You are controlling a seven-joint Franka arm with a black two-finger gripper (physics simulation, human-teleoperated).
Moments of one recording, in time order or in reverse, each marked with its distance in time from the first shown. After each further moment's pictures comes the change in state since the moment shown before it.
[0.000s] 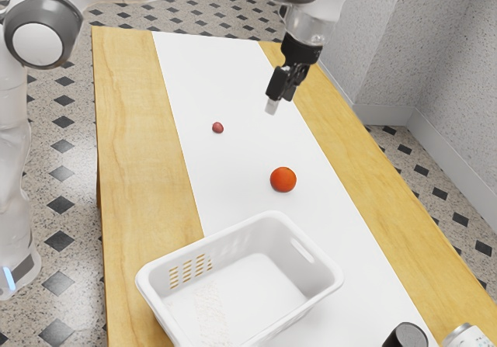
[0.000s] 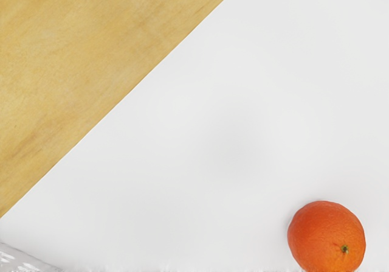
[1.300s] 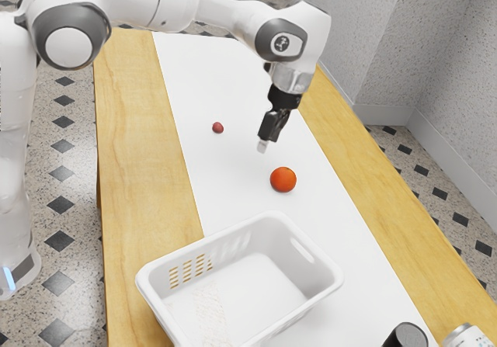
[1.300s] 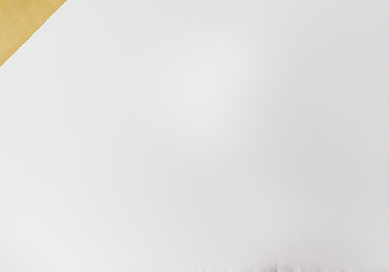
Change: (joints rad) arm 0.138 0.075 0.044 -0.299 -0.124 0.310 0.142
